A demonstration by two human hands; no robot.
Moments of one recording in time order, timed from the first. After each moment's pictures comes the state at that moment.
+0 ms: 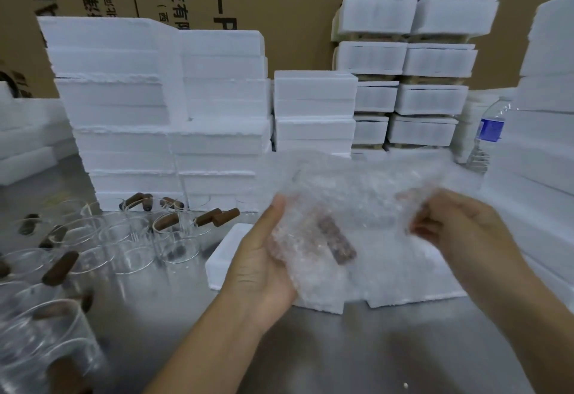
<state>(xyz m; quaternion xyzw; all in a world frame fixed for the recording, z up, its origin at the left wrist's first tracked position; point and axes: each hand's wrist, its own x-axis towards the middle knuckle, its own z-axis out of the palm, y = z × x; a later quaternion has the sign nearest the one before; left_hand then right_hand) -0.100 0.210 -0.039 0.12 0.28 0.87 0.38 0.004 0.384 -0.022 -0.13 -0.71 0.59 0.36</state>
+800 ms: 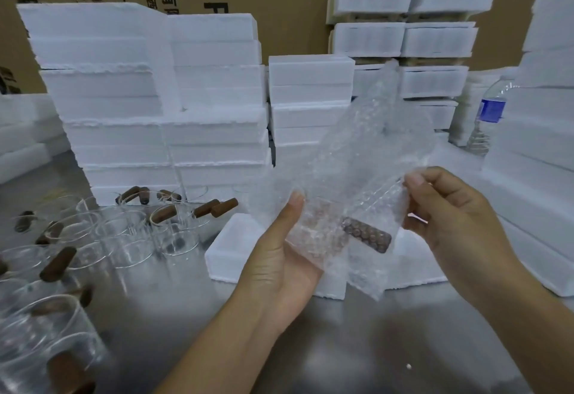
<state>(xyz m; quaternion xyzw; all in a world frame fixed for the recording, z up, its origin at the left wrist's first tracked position) -0.094 0.220 -0.049 0.17 0.23 0.88 0.39 -0.002 0.370 -0.027 -0.05 -0.67 0.64 0.37</state>
